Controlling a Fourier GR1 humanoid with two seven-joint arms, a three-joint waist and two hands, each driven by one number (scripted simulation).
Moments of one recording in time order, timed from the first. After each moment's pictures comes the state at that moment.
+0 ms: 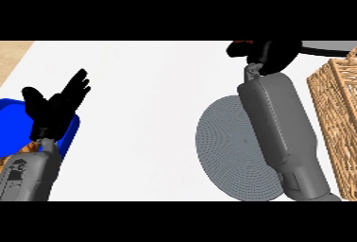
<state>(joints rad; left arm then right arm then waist) -0.28 0.25 0.09 -1.40 0.07 -0.07 0.24 -0.93 -0.03 -0.08 -1.08 1.33 -0.48 1.08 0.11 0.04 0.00</state>
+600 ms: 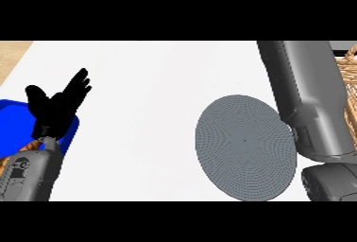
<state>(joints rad) -0.30 0.25 0.09 -1.38 0.05 -0.06 0.24 -1.26 -0.13 -0.30 -0.79 1.66 -0.49 1.17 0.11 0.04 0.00</state>
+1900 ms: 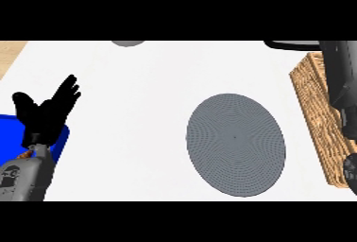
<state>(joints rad) -0.24 0.26 0.13 -1.39 0.06 -0.05 0.23 -1.31 -0.32 -0.58 -0.59 2.01 -0.47 1.22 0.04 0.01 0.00</state>
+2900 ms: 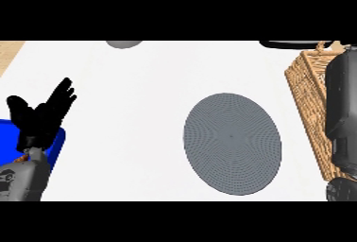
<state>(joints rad) -0.22 0.27 0.15 -1.39 0.06 -0.05 0.23 -1.04 -0.24 -0.76 -0.82 2.05 -0.63 1.17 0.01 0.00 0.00</state>
